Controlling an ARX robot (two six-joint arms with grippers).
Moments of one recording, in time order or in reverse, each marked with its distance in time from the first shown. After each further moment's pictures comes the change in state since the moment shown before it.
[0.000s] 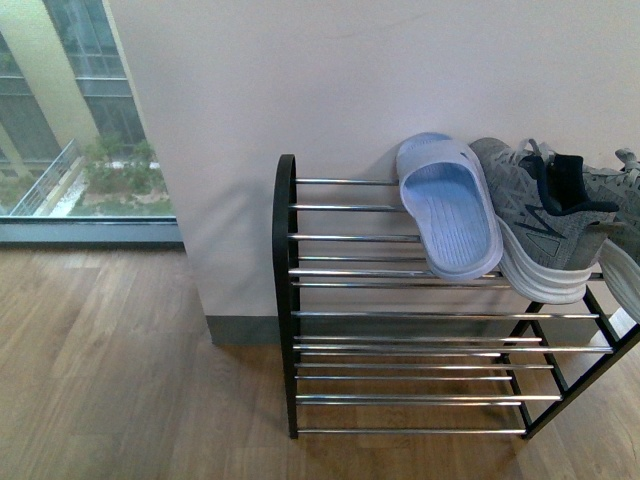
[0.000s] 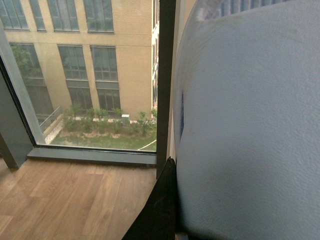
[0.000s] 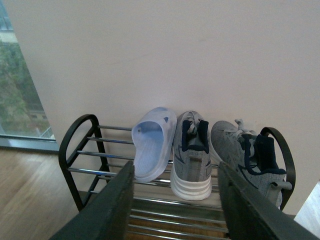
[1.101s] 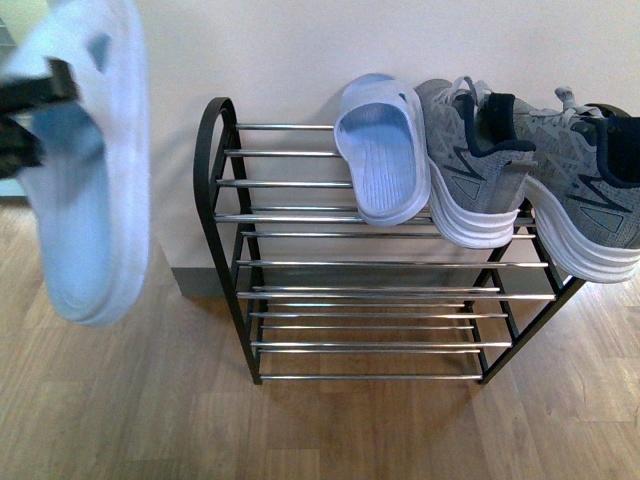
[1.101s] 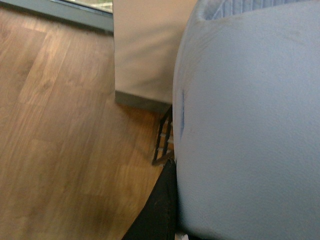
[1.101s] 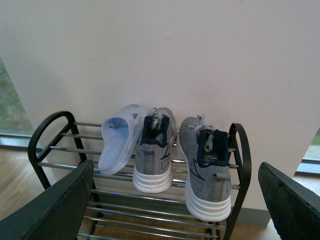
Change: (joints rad) left arm -0.052 1.508 0.626 0.218 0.074 -0.326; right arm 0.002 -0.002 0.000 -0.001 0.000 0.000
